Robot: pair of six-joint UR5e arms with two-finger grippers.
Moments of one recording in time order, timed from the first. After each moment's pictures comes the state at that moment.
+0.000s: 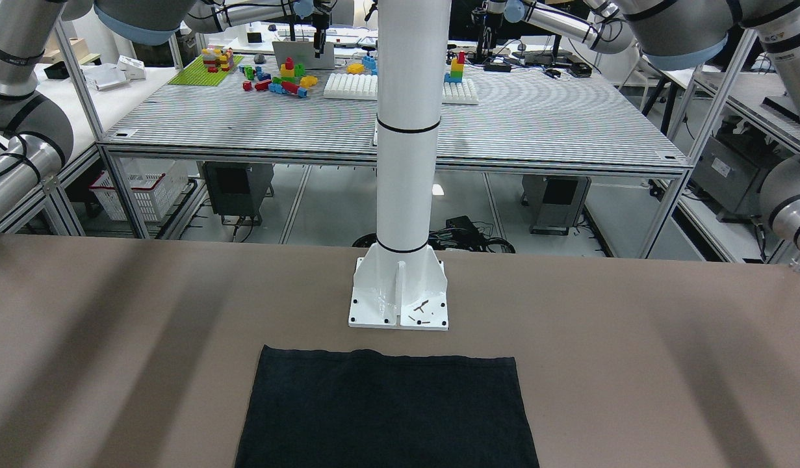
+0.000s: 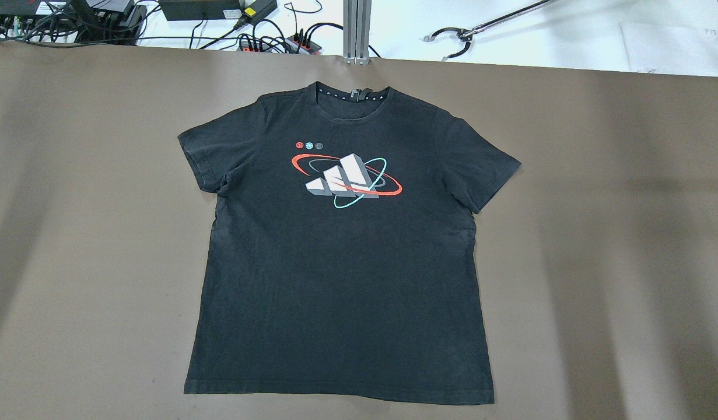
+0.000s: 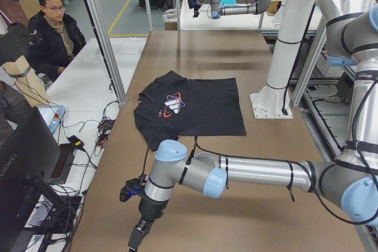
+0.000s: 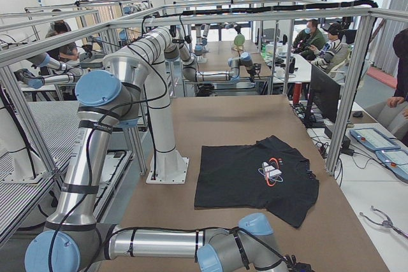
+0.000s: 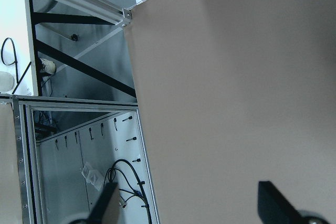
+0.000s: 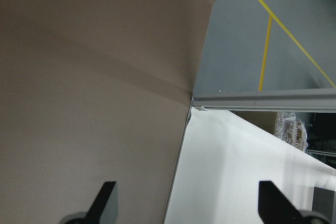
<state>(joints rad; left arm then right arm) -1.59 -1.75 -1.49 -1.85 -1.78 0.10 1.56 -1.66 1.67 -1.18 1.68 -0.16</state>
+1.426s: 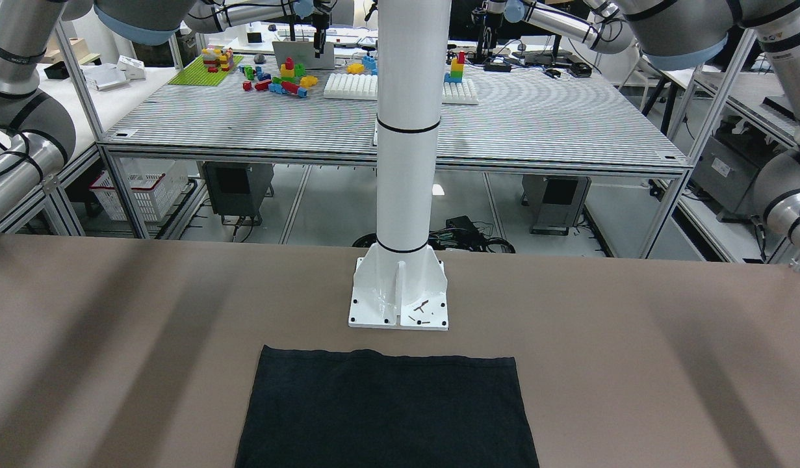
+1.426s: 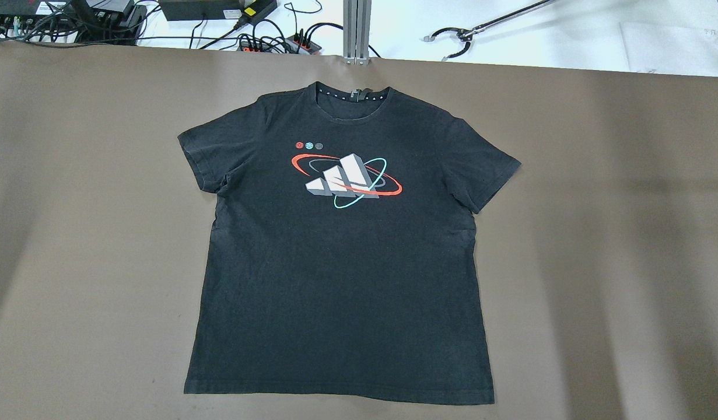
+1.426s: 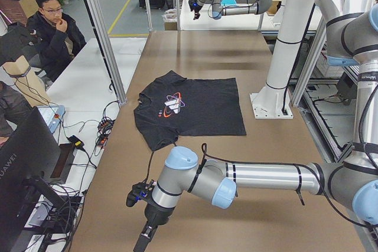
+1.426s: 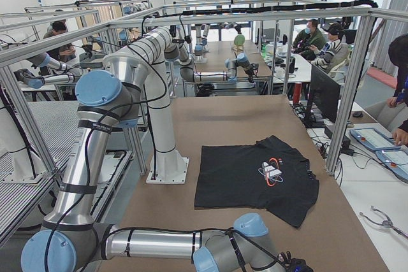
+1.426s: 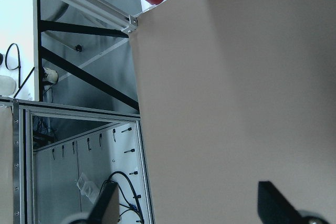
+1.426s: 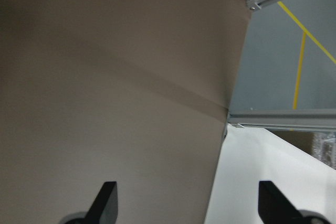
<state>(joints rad) -1.59 -1.69 -1.50 -1.97 -1.79 0.05 1.56 -1.68 1.68 -1.11 1.81 -0.15</state>
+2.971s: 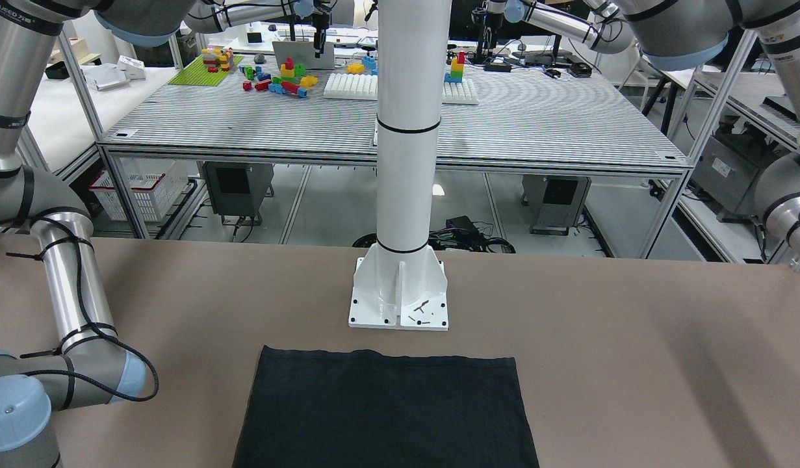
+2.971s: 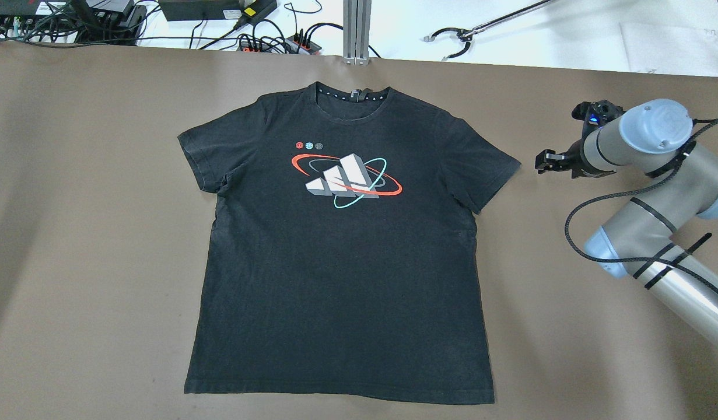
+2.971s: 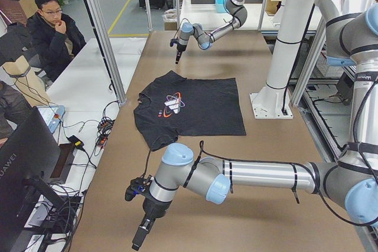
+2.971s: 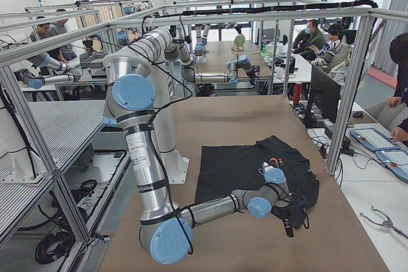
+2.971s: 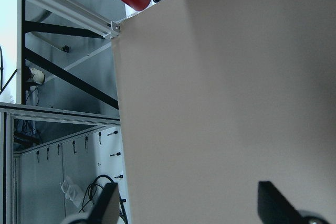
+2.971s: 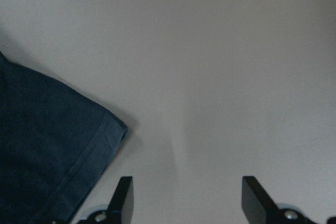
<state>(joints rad) -1.56 -1.71 -1.49 -1.97 -1.81 -0.01 0.99 -1.18 1.40 -1.04 1.93 1.03</state>
